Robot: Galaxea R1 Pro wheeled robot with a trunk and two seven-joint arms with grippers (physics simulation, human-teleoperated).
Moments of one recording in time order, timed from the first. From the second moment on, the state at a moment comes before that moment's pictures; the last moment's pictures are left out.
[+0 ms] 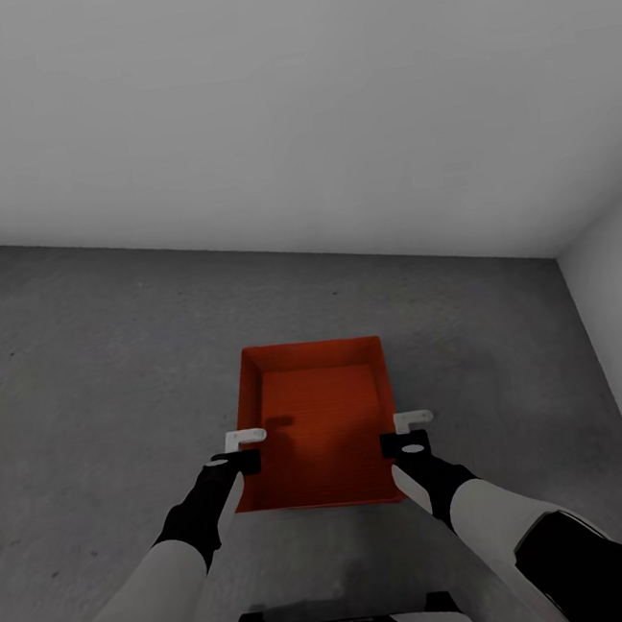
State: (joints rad) left arm -0.76 -0.11 0.04 -0.58 -0.05 0.36 0.14; right arm -0.92 0.12 0.55 -0.19 -0.47 0.02 -0.36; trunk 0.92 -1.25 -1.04
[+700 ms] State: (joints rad) left arm -0.76 -0.11 0.04 -0.58 -0.05 0.36 0.14; right arm -0.92 0.12 0.55 -0.19 -0.47 0.02 -0.36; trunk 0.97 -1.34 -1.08
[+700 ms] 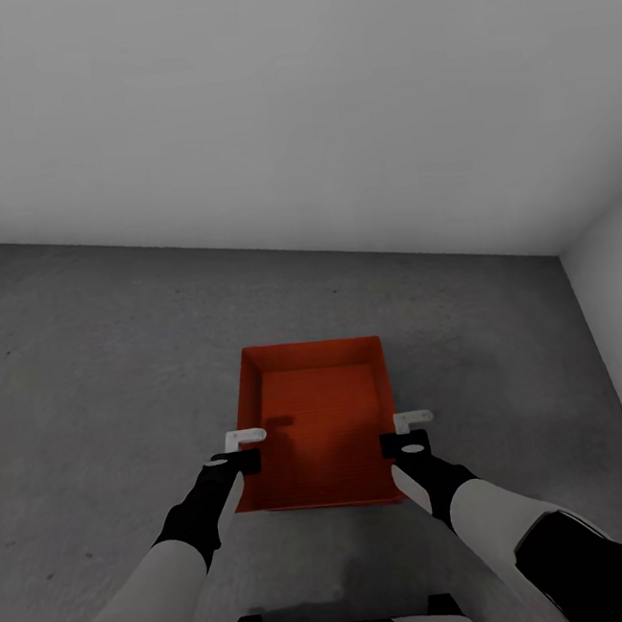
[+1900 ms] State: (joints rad) left arm -0.76 -0.11 0.04 -0.58 -0.05 0.34 0.14; right arm -0.92 0.12 0.54 -0.19 -0.46 0.01 -0.36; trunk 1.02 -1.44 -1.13
